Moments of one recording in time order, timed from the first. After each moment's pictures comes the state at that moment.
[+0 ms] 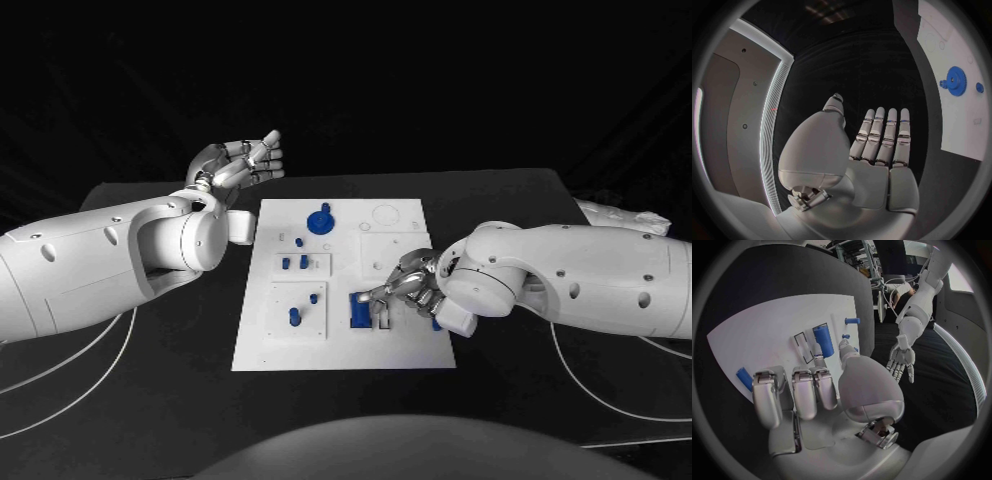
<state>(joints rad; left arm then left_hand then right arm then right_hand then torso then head) 1.32 -0.75 -0.22 1.41 0.14 -0.46 0.47 1.31 -0.07 -0.08 0.29 0.28 0.81 0.21 0.19 0.08 0.86 0.19 0.19 0.07 0.60 0.18 0.56 0.16 0.17 0.65 0.29 0.07 0.55 1.26 -0.81 -0.23 1.71 -0.50 -0.18 -0.60 1.14 0.00 0.03 0.16 0.05 1.01 0.14 0.14 0.27 1.47 0.08 1.57 1.31 1.46 0.01 1.57 1.31 0.01 1.46 0.12 1.57 1.31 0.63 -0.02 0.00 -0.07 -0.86</state>
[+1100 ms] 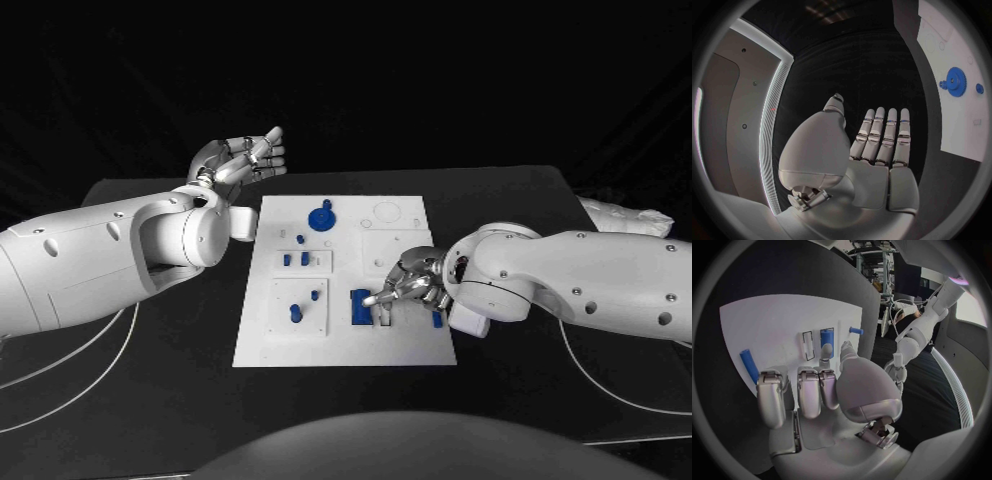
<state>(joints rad) 1.32 -0.75 -0.22 1.41 0.14 -0.46 0.47 1.30 -0.07 -0.08 0.29 0.28 0.81 0.21 0.19 0.08 0.86 0.19 0.20 0.07 0.60 0.18 0.56 0.16 0.17 0.65 0.29 0.07 0.54 1.26 -0.84 -0.23 1.77 -0.72 -0.11 -0.59 1.18 0.11 -0.10 0.21 0.06 0.88 0.04 0.72 0.99 1.46 -0.02 1.57 1.31 1.46 -0.07 1.57 1.31 0.01 1.46 0.04 1.57 1.31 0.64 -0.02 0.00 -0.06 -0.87</state>
